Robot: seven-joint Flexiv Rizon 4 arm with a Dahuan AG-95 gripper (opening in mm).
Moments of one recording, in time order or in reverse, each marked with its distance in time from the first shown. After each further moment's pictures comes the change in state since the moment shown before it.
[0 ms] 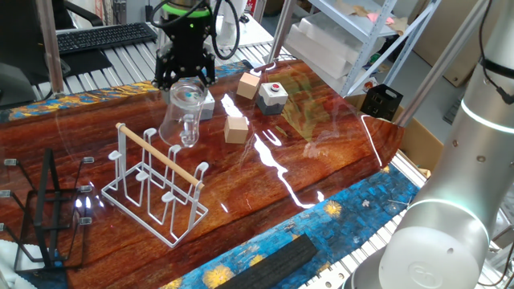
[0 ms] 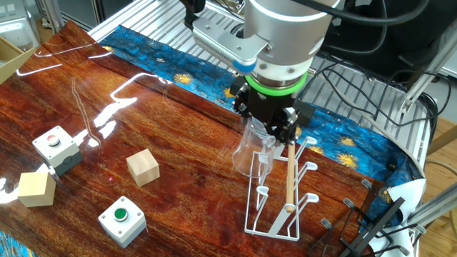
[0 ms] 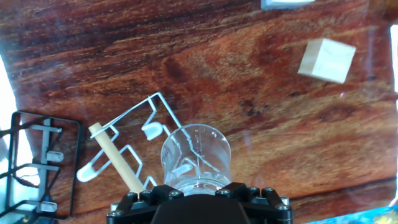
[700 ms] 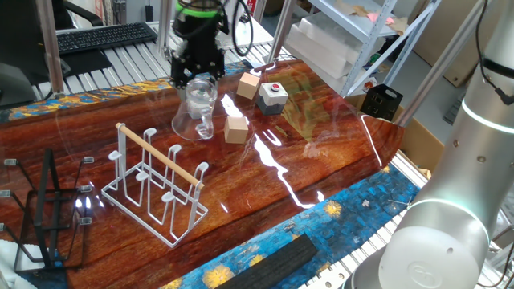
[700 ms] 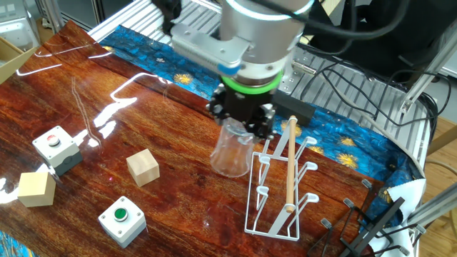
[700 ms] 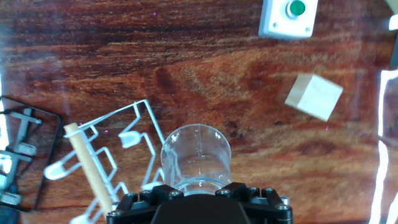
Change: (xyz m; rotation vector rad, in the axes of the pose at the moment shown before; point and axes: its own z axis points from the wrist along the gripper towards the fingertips) arm -0.023 -0.041 0.016 0.024 -0.032 -0.181
